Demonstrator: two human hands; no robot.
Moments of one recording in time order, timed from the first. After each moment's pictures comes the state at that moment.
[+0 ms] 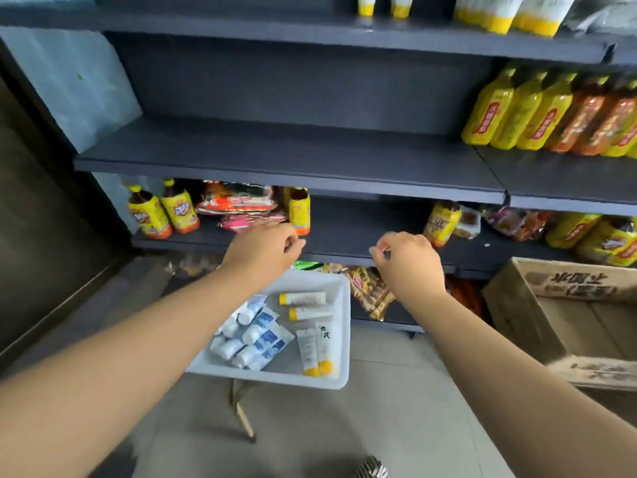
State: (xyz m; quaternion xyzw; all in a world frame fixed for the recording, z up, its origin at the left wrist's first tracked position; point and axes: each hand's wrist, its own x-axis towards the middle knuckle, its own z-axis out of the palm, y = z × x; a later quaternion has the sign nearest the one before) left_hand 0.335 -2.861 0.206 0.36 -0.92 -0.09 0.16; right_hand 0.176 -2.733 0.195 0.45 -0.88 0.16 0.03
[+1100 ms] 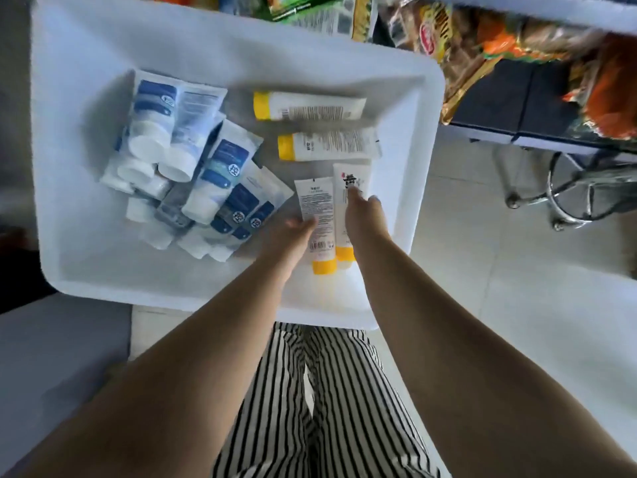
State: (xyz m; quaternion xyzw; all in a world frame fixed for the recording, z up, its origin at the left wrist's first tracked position) left_hand 0.273 -2.910 -0.225 0.65 -0.46 -0.59 -0.11; right_hand 0.170 -2.884 -0.211 -0.07 -0.82 0.21 -0.52
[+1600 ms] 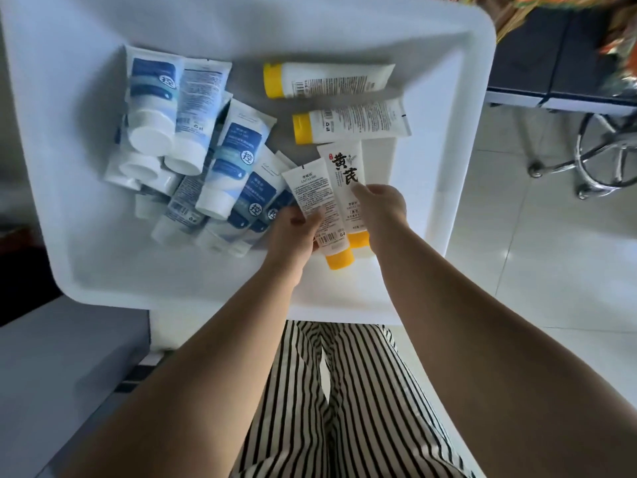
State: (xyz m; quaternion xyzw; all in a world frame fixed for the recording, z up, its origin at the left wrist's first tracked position) left_hand 0.297 -2.914 -0.240 0.65 -0.34 -0.68 -0.03; right_hand 0.182 -2.885 -0.241 -0.10 -0.82 0.22 -0.52
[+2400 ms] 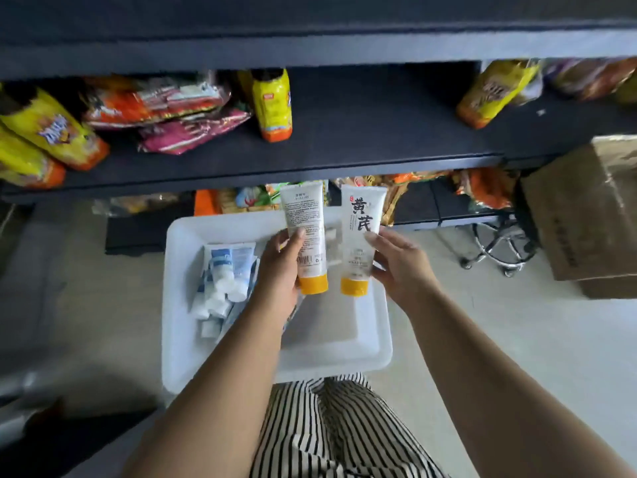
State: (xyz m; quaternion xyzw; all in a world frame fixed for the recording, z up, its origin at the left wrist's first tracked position) left_hand 0.265 -2.986 -0.031 0.51 -0.37 -0.77 0.14; right_hand 0.153 -2.875 -0.013 -0.07 -0.64 0.61 -0.46
